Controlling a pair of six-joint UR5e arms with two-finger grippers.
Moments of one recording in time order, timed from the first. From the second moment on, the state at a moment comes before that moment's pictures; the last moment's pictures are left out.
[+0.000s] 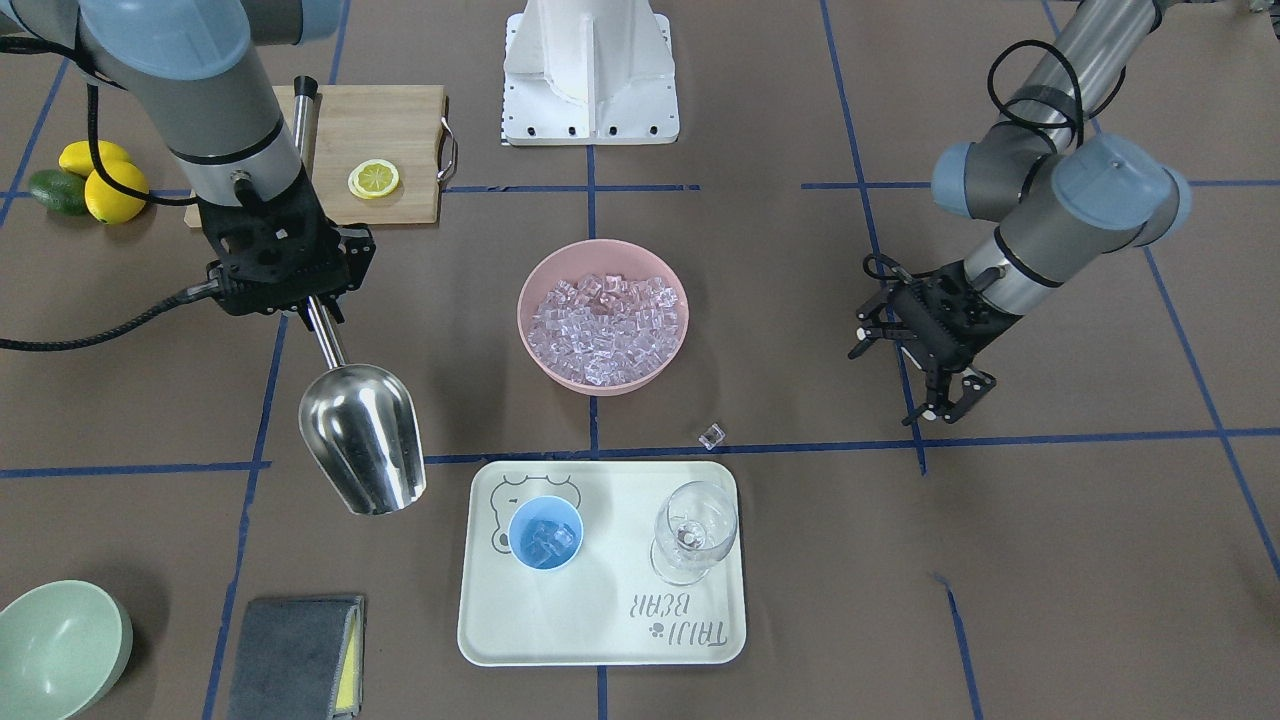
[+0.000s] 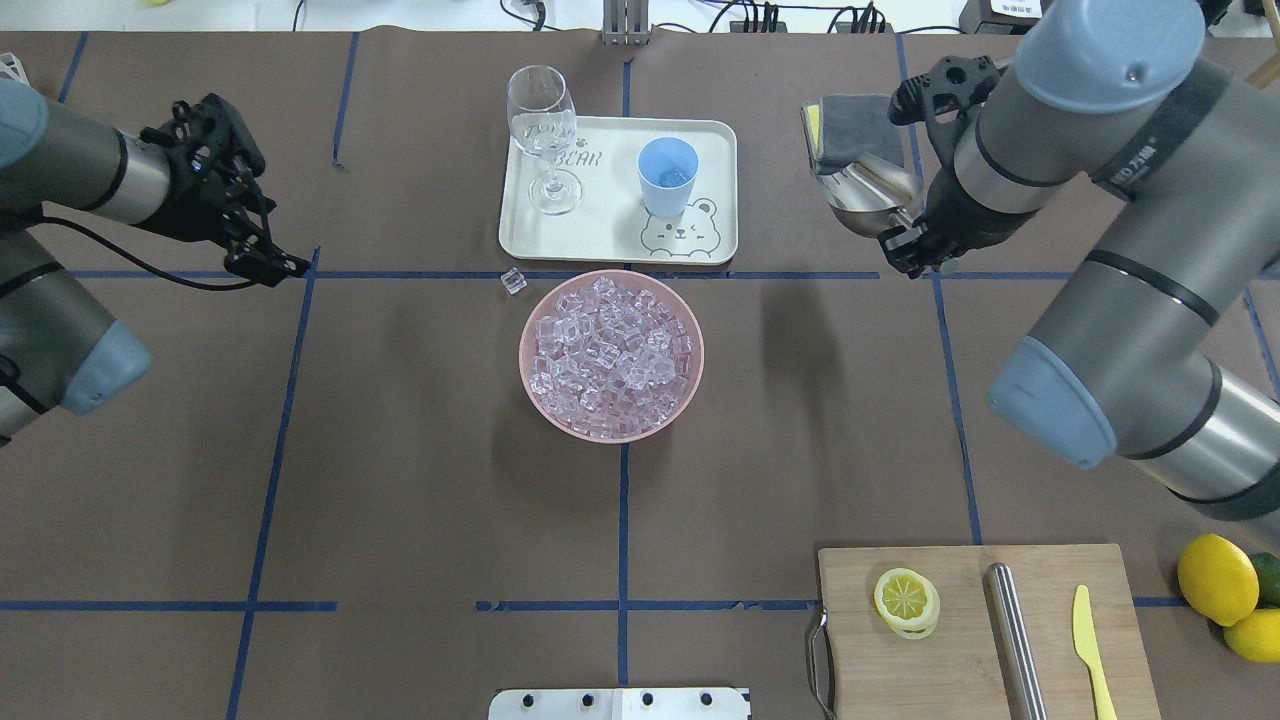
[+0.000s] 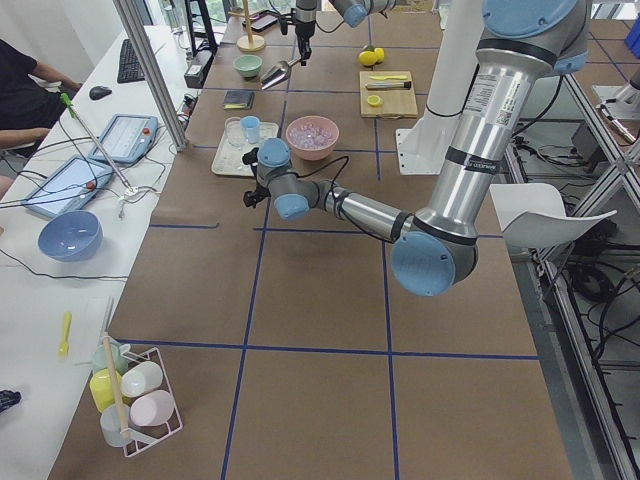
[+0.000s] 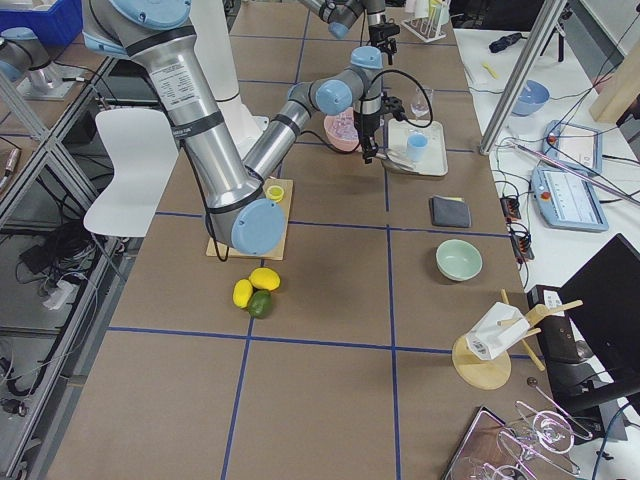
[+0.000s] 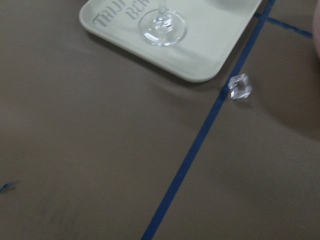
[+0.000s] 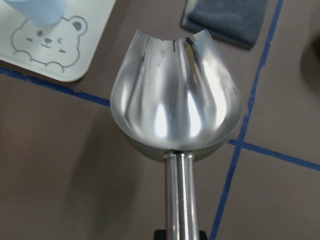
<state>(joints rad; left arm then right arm) -0.98 -1.87 -1.53 -2.28 -2.17 -0.07 0.84 -1.15 1.99 -1.82 1.98 0.64</state>
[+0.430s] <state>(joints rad) -1.08 -1.83 -1.55 -2.06 -2.16 -0.08 0.84 -1.43 2.03 -1.49 1.96 0.81</state>
